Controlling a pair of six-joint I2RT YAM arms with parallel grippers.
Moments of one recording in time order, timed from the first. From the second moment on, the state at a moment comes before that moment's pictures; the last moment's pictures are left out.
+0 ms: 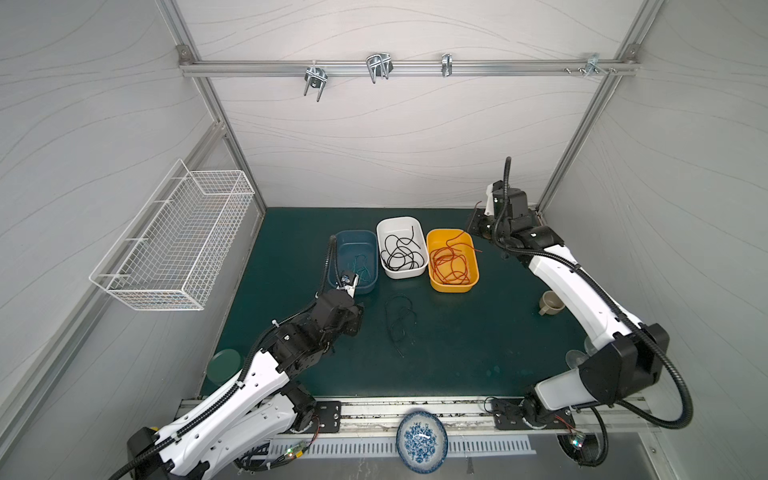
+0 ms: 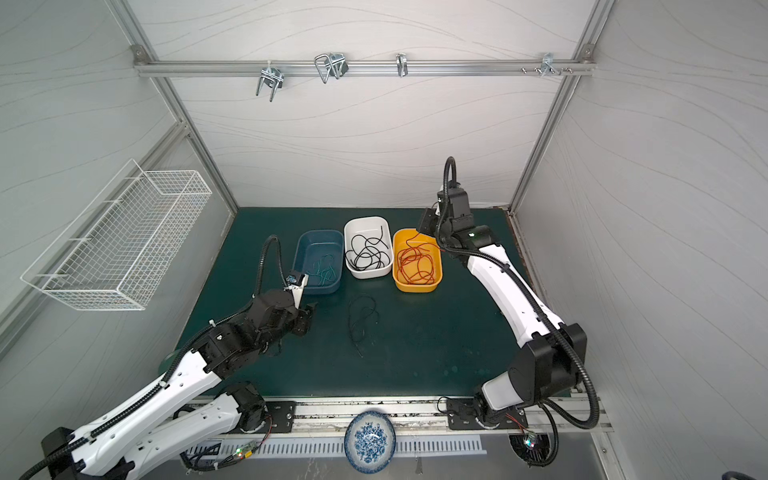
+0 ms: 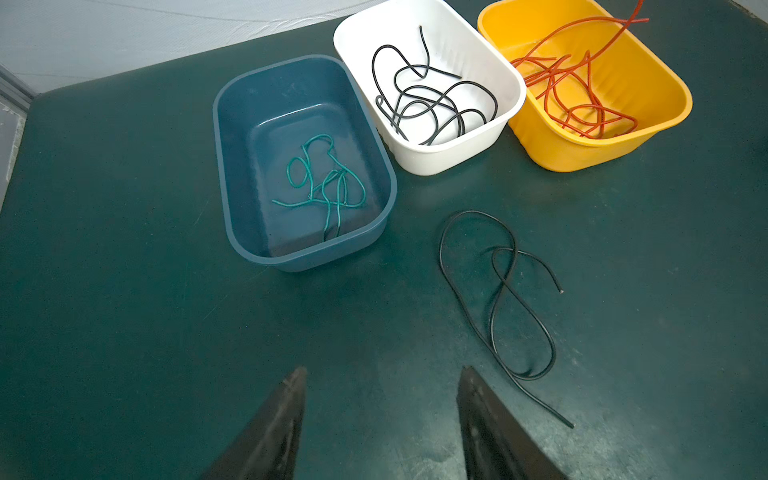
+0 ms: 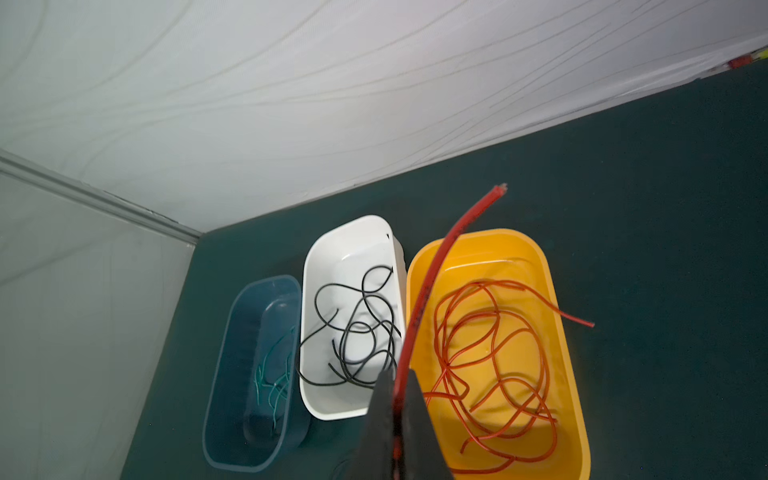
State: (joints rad) left arm -0.72 0.77 0.70 -0.64 -0.35 -0.24; right arm 0.41 1.48 1.43 -0.51 0.01 0.53
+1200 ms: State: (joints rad) left arm -0.72 0.77 0.70 -0.64 -0.34 -0.24; right arm 0.38 1.91 1.42 -0.51 0.07 0.44
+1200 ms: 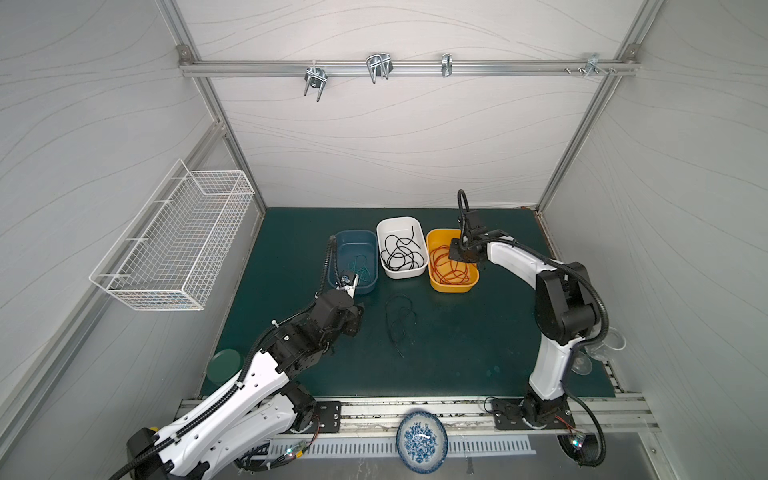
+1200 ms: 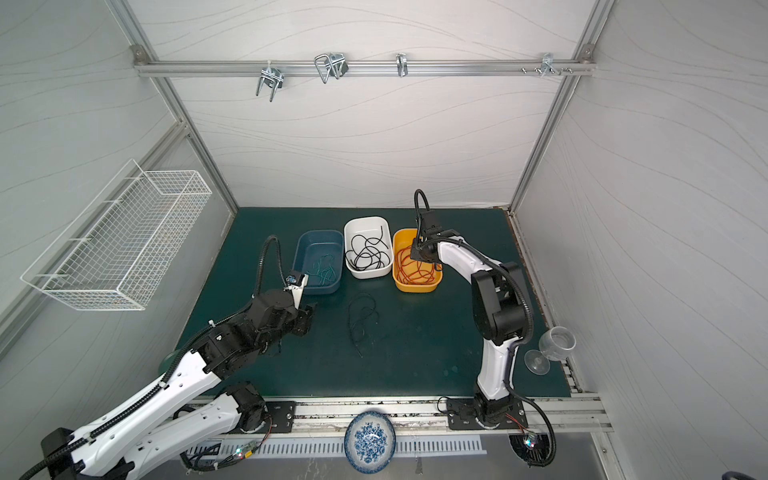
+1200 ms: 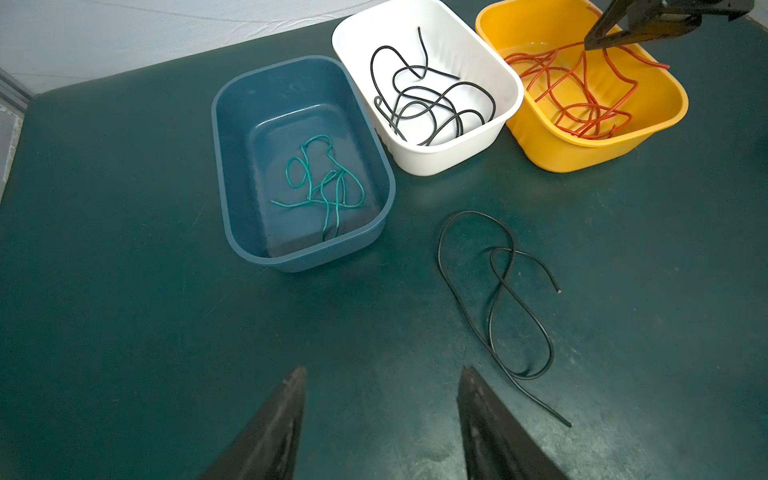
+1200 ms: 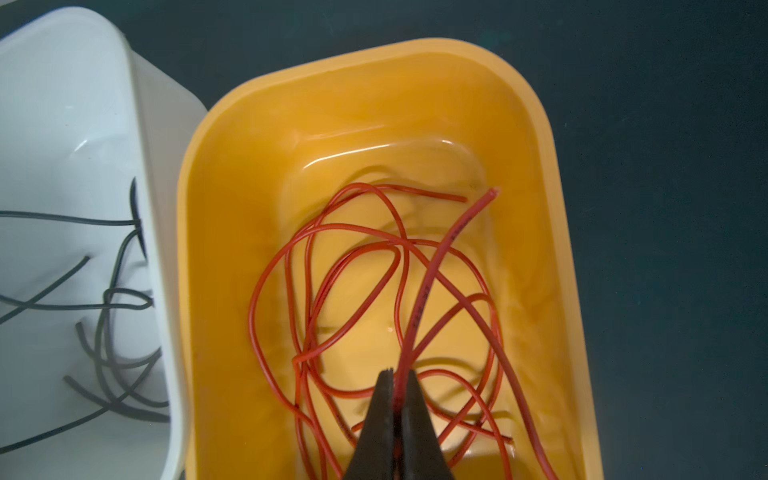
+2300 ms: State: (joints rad) left arm -0.72 0.78 0.70 -0.64 -0.34 -0.24; right arm 0.36 2.06 1.57 -0.48 0.14 0.34
